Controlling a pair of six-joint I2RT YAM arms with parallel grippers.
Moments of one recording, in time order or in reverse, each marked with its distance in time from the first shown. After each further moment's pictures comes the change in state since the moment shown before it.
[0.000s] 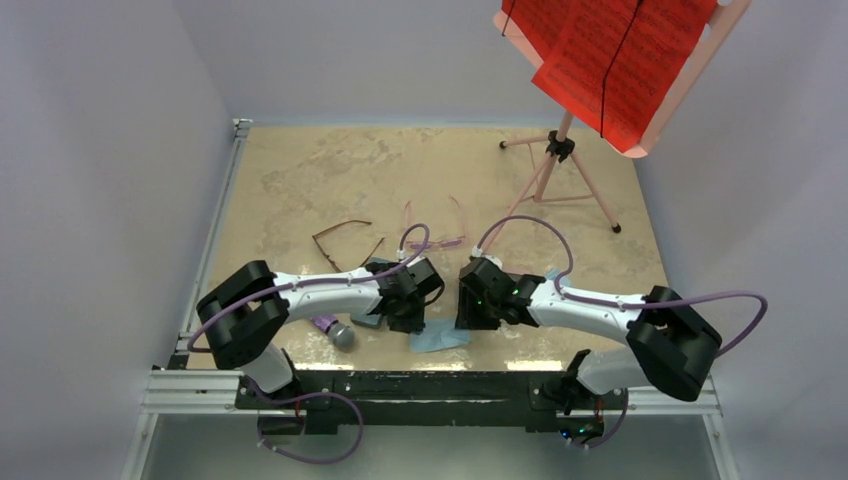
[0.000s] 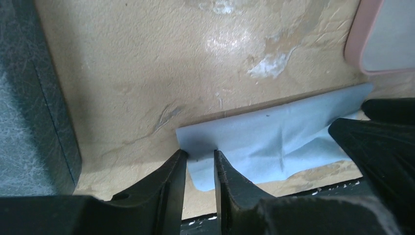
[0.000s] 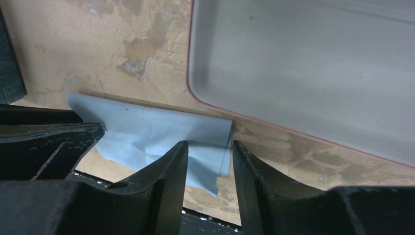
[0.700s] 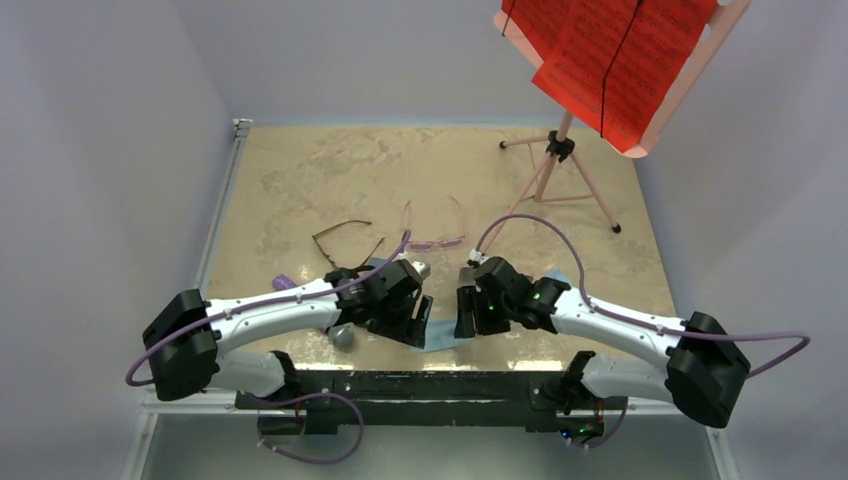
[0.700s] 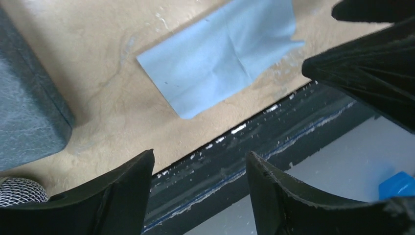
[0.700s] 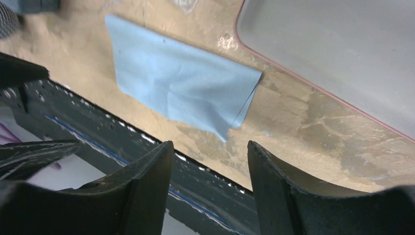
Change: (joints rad) left arm -0.026 -0.295 -0.069 -0.064 0.183 0.247; right arm -0.009 -0.175 -0.003 -0.107 -0.171 -0.216
